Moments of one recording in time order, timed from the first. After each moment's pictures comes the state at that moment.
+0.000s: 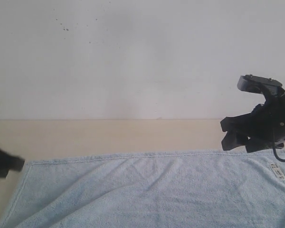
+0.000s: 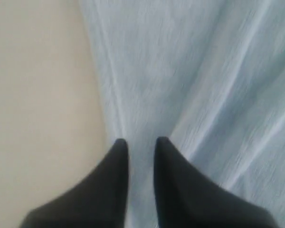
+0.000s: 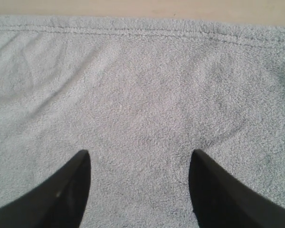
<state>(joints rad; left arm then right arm) -0.16 1.40 -0.82 0.03 0.54 -0.03 0.10 1.67 -1.15 0.53 0.68 -0.43</state>
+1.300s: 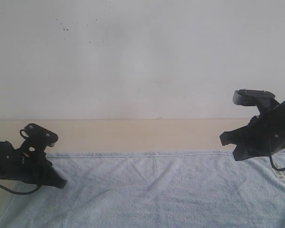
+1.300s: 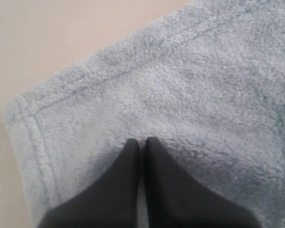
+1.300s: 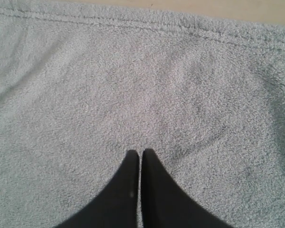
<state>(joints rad) -0.17 2.07 -0.99 -0.31 -0.16 0.63 0.10 1.77 -1.15 0.49 0.61 -0.47</state>
